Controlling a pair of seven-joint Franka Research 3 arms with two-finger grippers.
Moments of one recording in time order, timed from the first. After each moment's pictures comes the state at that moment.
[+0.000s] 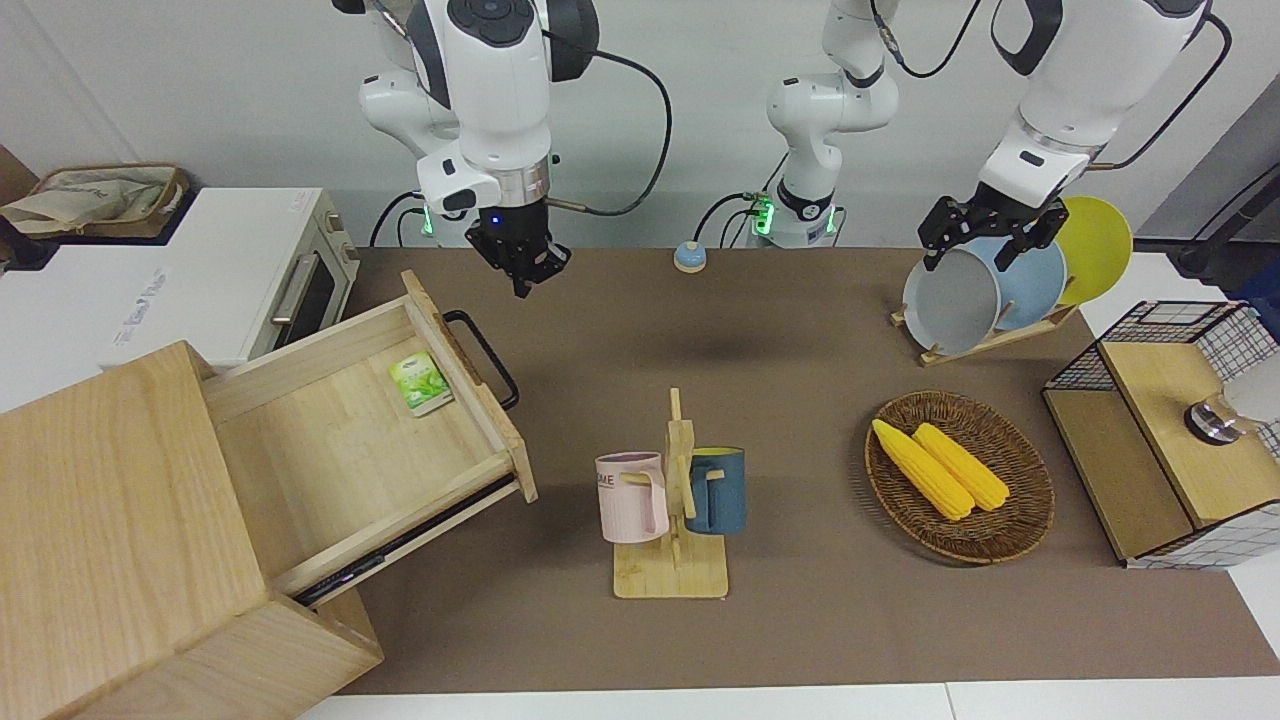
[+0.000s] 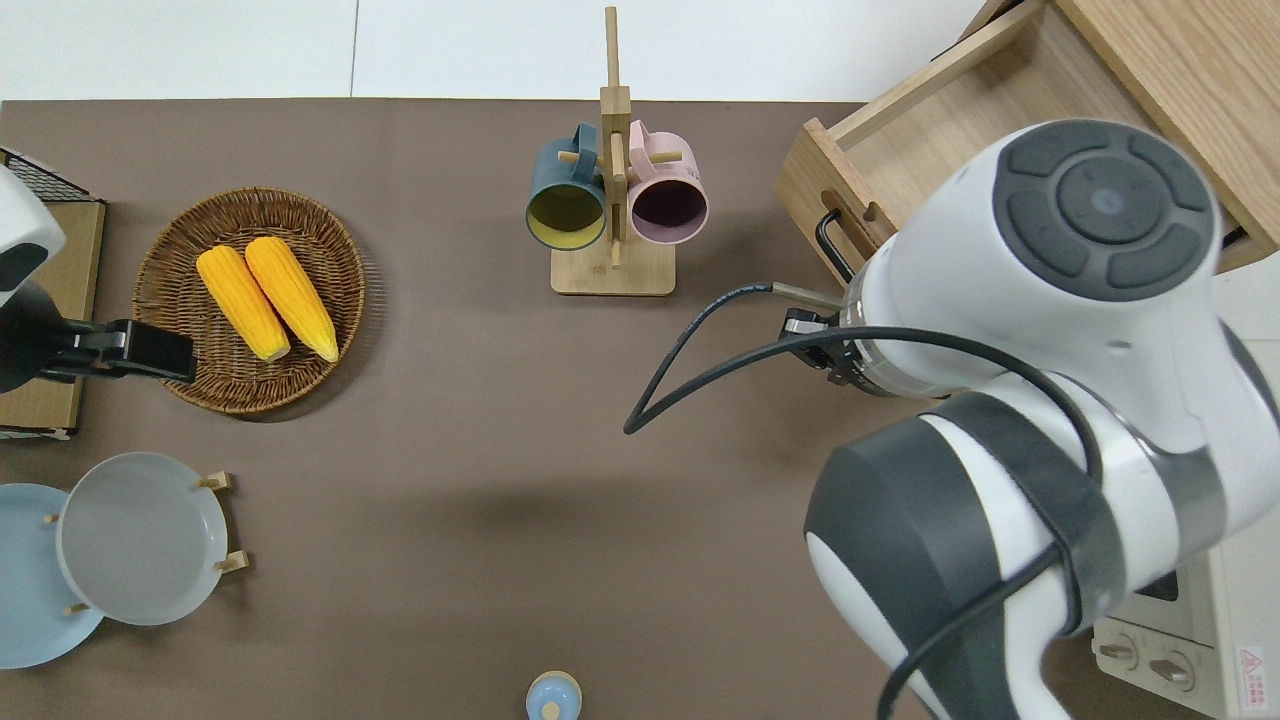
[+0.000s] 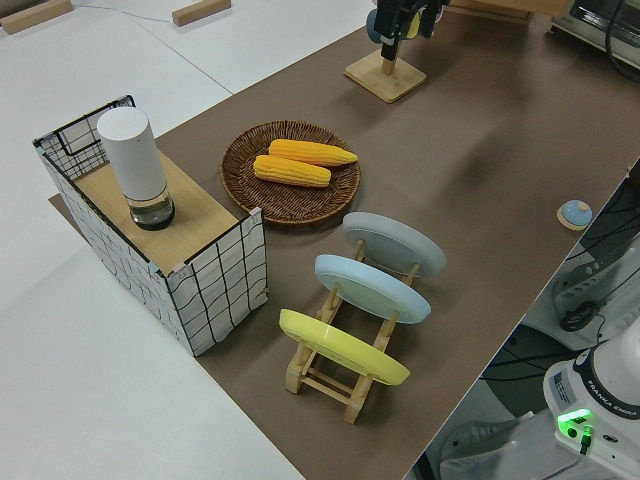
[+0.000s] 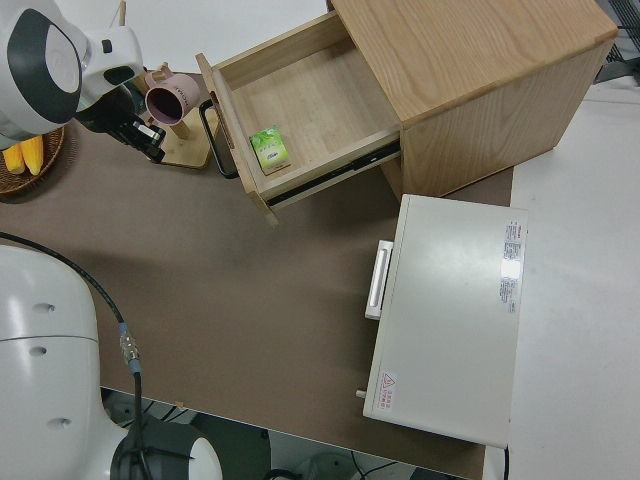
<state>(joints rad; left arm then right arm) 0.03 0.04 -0.06 -1.51 0.00 1.52 0.02 0.16 0.19 0.26 -1.44 -0.09 1.57 0.88</state>
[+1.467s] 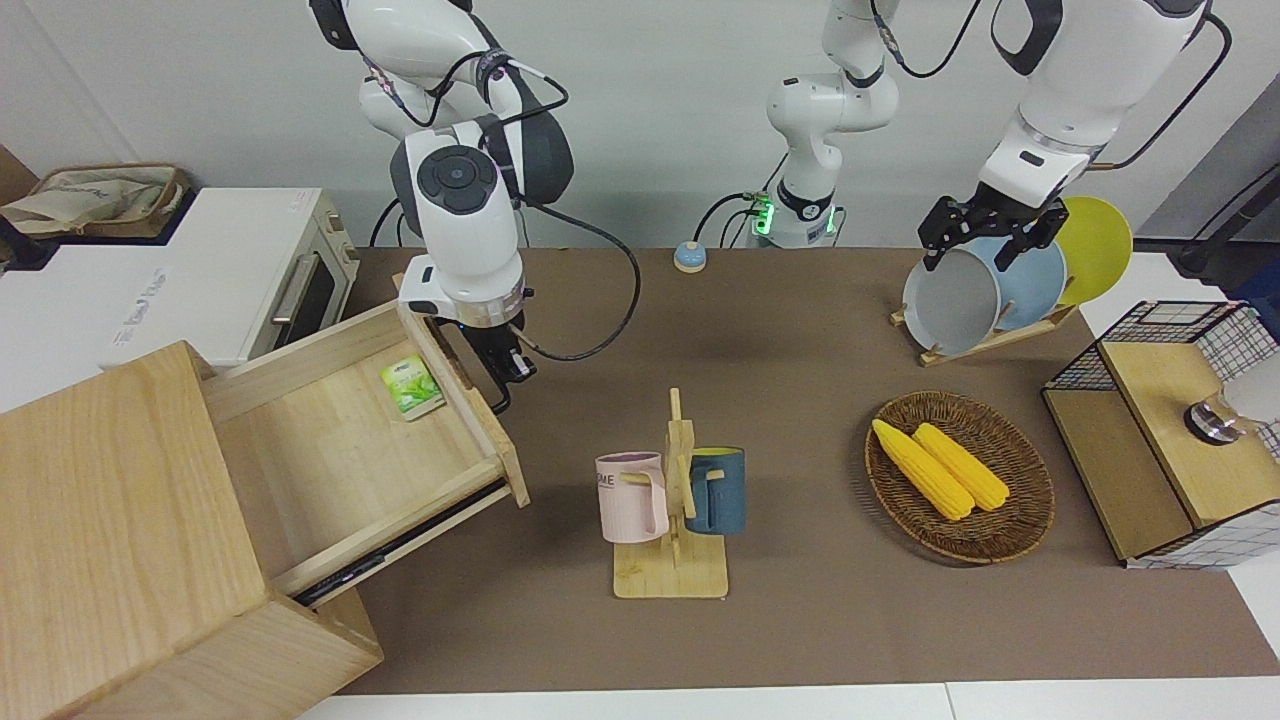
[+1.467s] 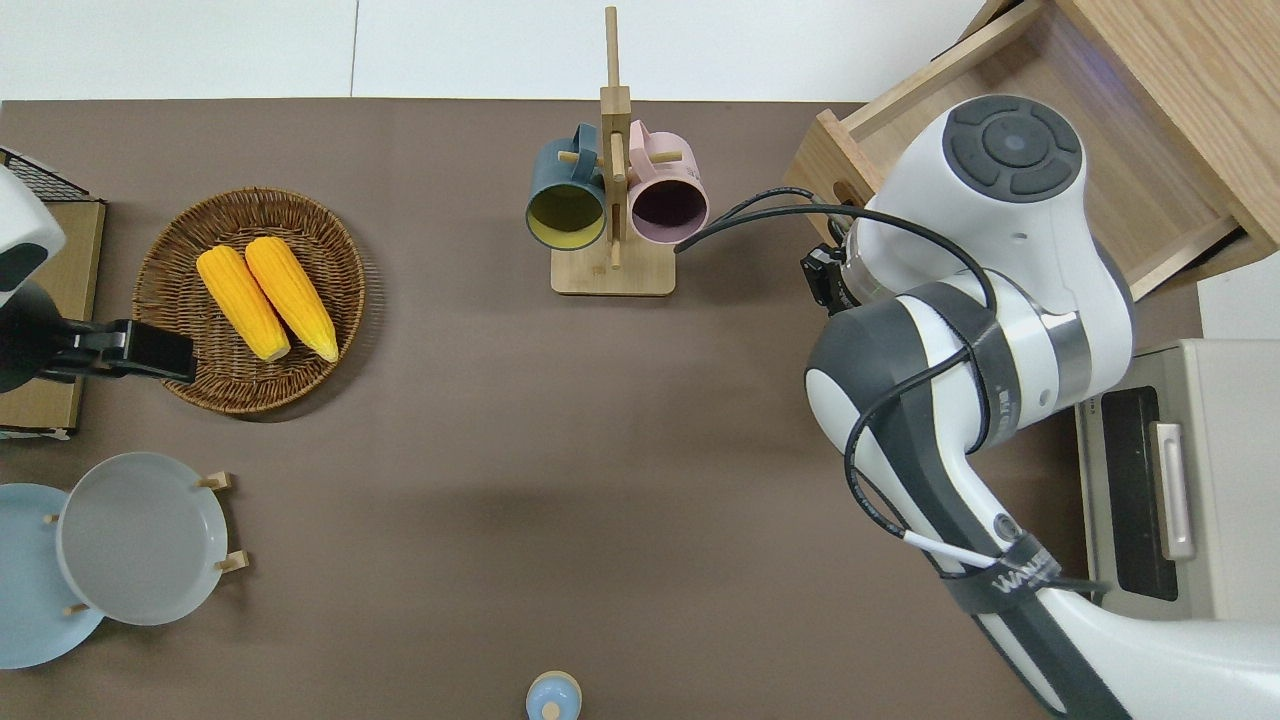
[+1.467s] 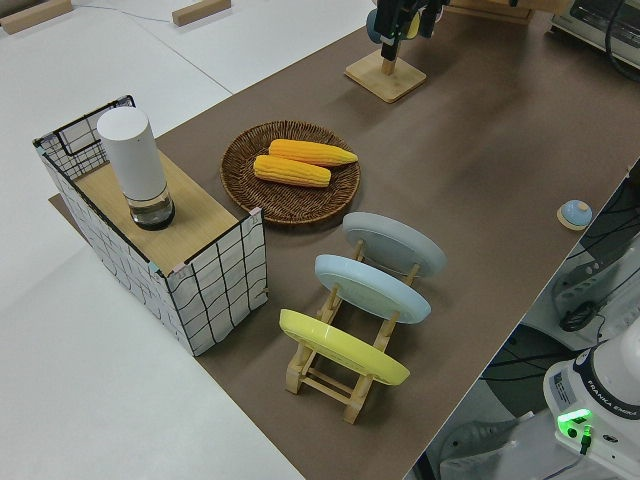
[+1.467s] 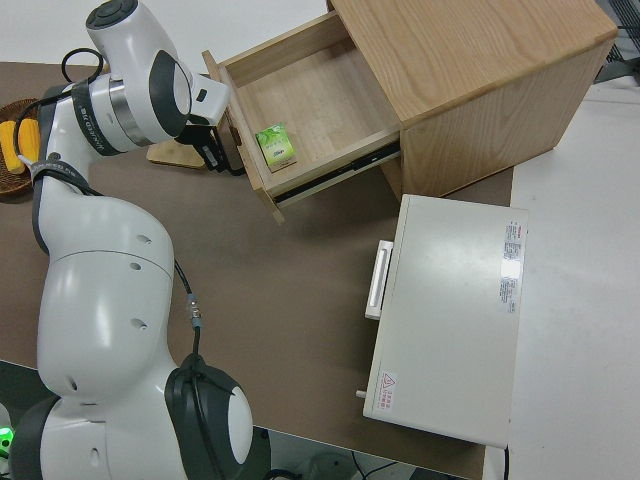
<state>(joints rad) 0.03 0.04 -0.06 -1.51 0.00 1.52 0.02 0.11 0.36 0.22 -1.46 -0.09 1.74 1.23</state>
